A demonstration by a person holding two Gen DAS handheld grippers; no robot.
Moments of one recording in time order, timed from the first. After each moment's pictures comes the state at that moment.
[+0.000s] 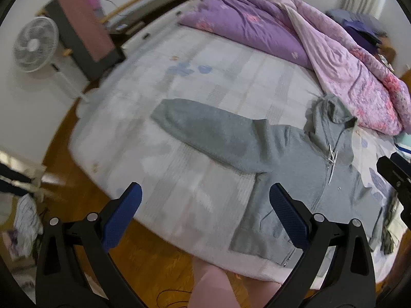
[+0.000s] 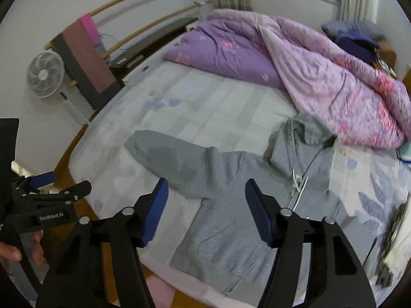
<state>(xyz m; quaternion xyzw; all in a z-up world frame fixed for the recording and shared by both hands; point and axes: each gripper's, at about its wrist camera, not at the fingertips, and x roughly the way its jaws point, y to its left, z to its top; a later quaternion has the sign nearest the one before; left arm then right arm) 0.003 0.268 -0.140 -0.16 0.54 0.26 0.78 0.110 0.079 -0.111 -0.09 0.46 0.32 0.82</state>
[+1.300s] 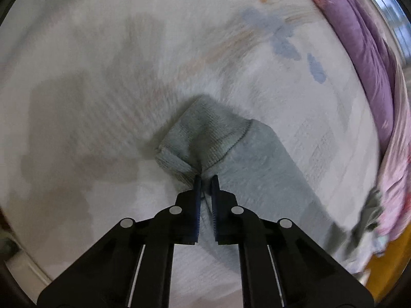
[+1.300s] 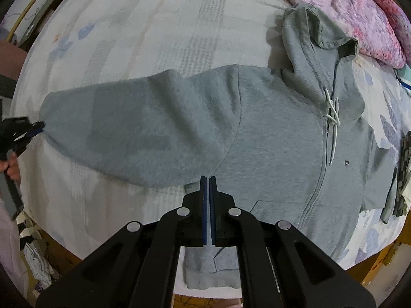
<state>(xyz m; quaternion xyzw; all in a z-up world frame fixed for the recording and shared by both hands) 0.106 0.606 -0.438 -0.38 0.56 0.28 0.68 0.204 0.194 -0.341 -0.09 0.67 0.12 0.73</state>
